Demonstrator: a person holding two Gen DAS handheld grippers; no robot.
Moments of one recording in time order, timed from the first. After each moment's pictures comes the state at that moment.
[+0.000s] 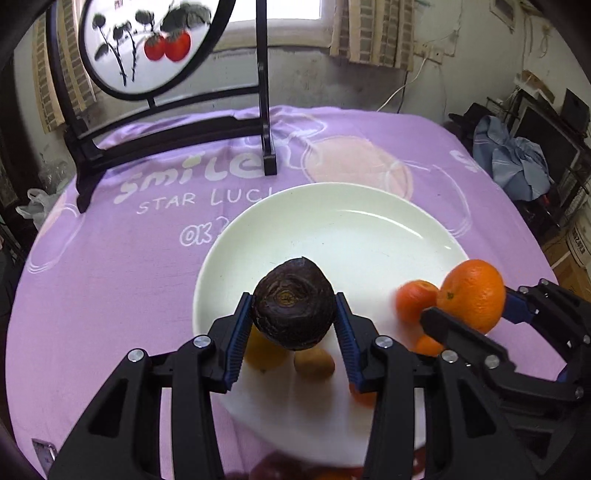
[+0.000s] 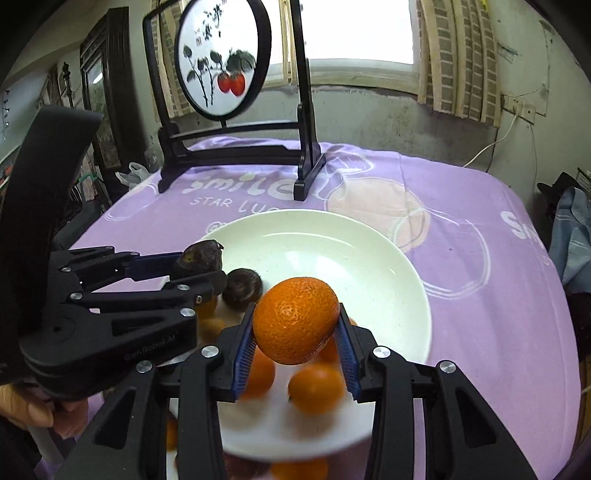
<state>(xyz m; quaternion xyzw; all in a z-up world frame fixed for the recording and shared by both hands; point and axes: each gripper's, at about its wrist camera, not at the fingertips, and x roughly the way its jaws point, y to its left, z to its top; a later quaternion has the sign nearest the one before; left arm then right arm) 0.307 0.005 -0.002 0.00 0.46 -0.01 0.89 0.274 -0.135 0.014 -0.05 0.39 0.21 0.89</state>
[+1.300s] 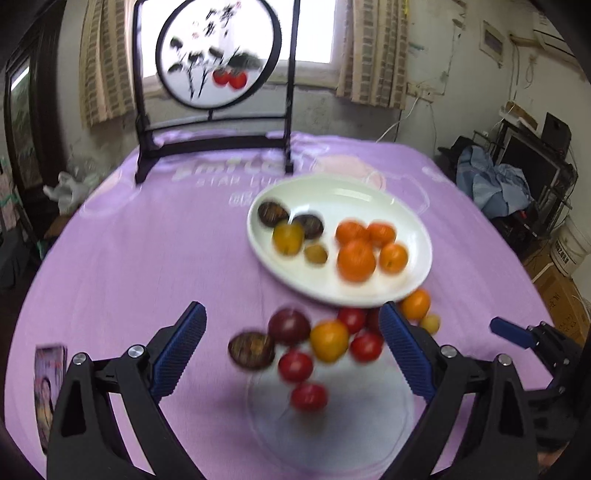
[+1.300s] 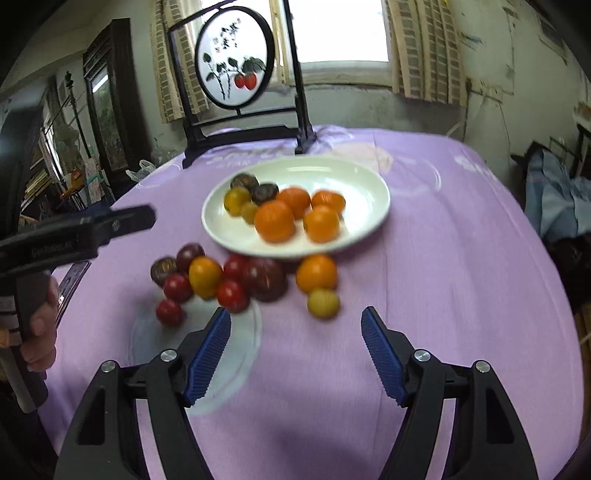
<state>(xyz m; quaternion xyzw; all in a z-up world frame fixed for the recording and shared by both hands) 0.114 0.030 0.026 -0.03 0.39 0.00 0.92 0.099 -0.197 0.005 -0.02 0.39 0.19 0.90</state>
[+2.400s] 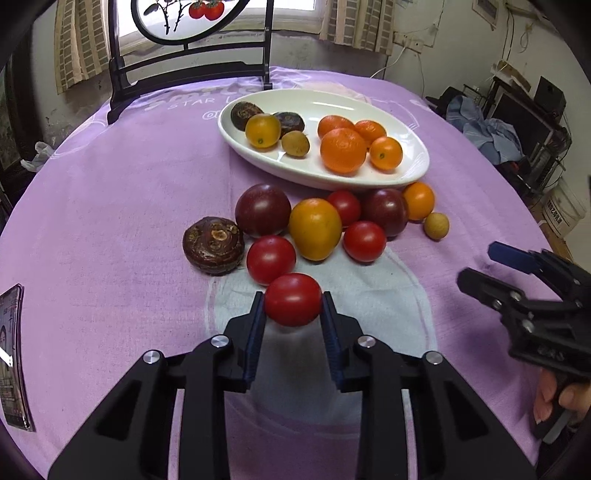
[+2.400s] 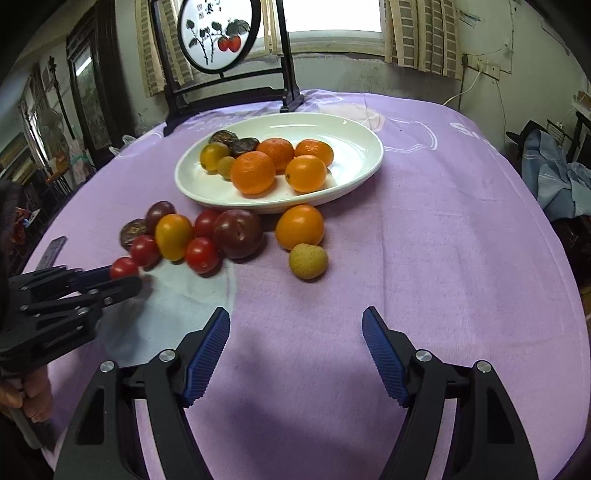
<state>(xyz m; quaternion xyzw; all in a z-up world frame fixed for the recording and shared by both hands) 0.096 0.011 -0.046 -0.02 0.46 -0.04 0.89 0.117 -0.192 -0.029 -0.04 0.44 0.16 0.88</state>
